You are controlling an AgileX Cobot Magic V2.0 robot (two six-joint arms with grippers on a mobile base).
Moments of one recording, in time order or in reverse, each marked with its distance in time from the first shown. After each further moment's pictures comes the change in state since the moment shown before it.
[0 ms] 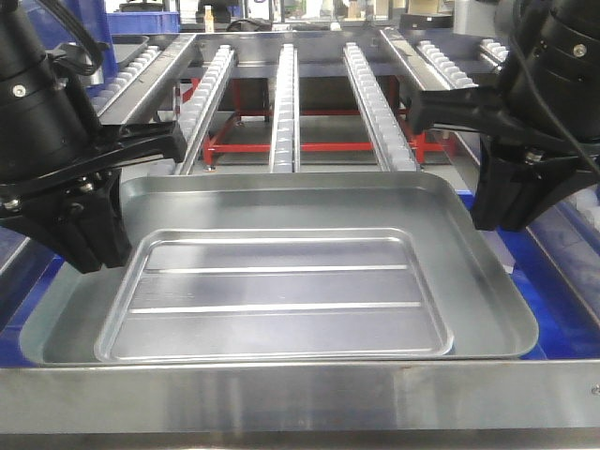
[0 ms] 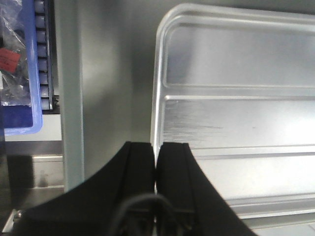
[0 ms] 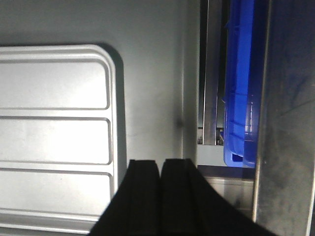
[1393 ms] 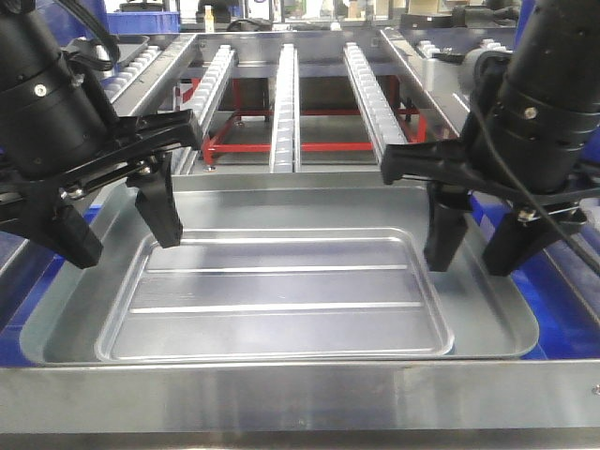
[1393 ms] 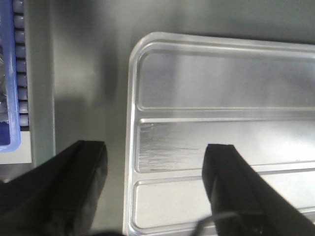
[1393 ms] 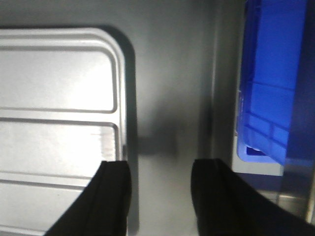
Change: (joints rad) left arm 0.000 0.015 -0.002 -0.054 -0.088 0.030; right arm 0.004 0.126 -0.007 0.089 -0.068 -0.070
